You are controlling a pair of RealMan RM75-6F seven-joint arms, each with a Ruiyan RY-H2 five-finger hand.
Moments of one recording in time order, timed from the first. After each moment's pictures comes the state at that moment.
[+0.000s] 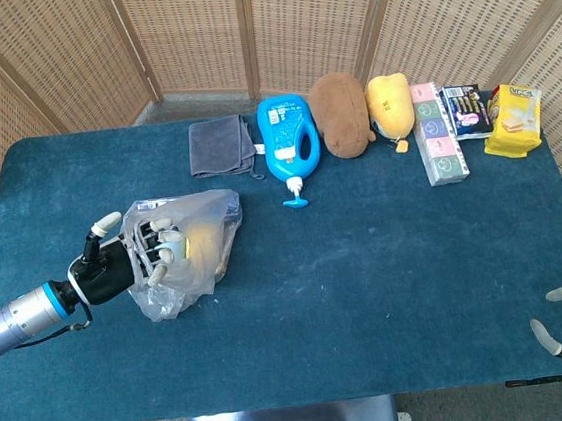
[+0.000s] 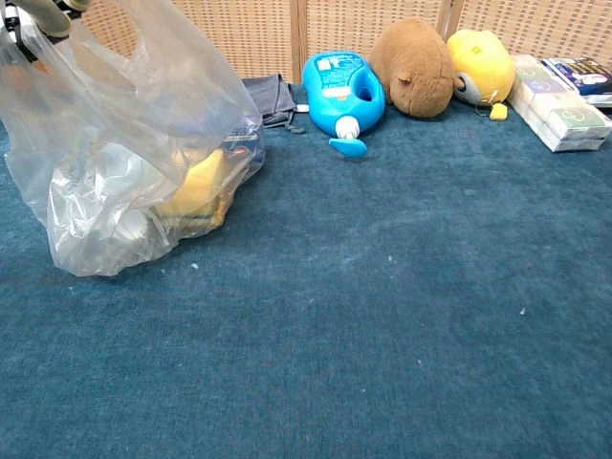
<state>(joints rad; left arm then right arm) -1.03 -1.04 0.45 -1.35 1.80 1.38 -2.80 -0.12 -1.09 0.05 -1.71 -1.58 1.69 -0.02</state>
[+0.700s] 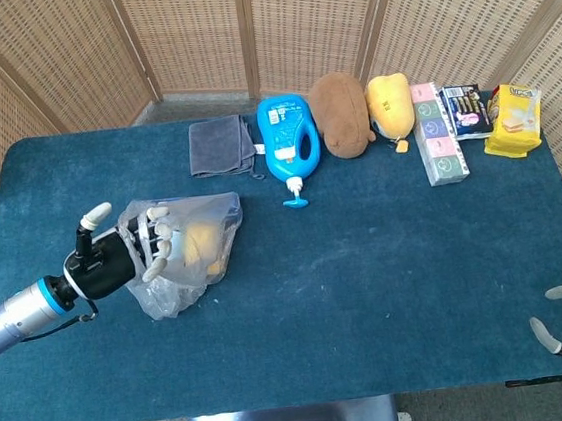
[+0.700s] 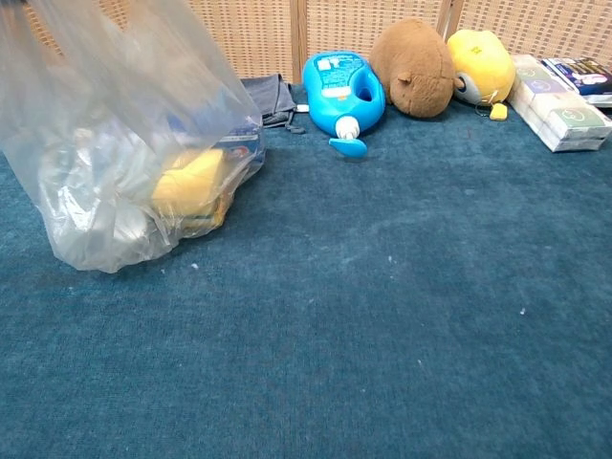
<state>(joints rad) -1.00 -1.00 0.36 -1.39 1.79 1.44 -2.81 -0.11 -1.09 0.05 -1.72 -1.58 1.69 -0.02</state>
